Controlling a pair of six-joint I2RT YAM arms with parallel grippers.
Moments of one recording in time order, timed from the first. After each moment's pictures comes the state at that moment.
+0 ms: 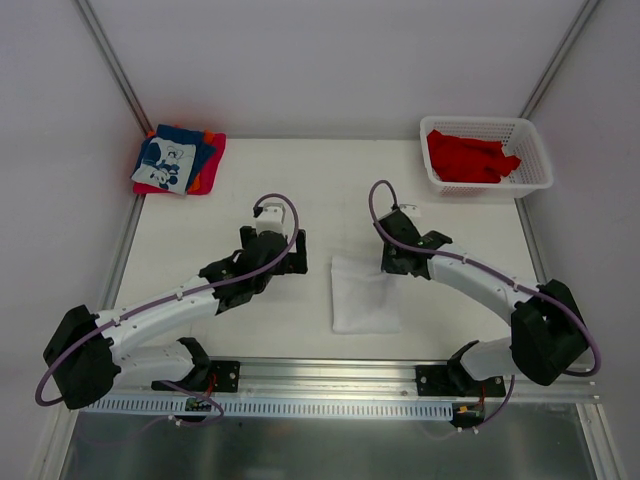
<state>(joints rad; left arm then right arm) -0.86 1.12 0.69 -0.18 -0.51 -0.51 0.66 1.39 0.89 -0.59 0.34 0.65</state>
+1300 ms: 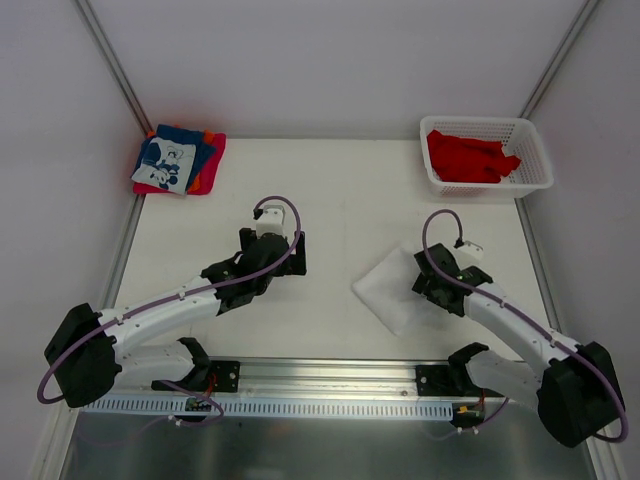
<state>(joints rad) -0.87 1.13 0.68 -0.18 -0.54 -0.51 0.50 1.07 0.56 -0.73 0.54 0.92</state>
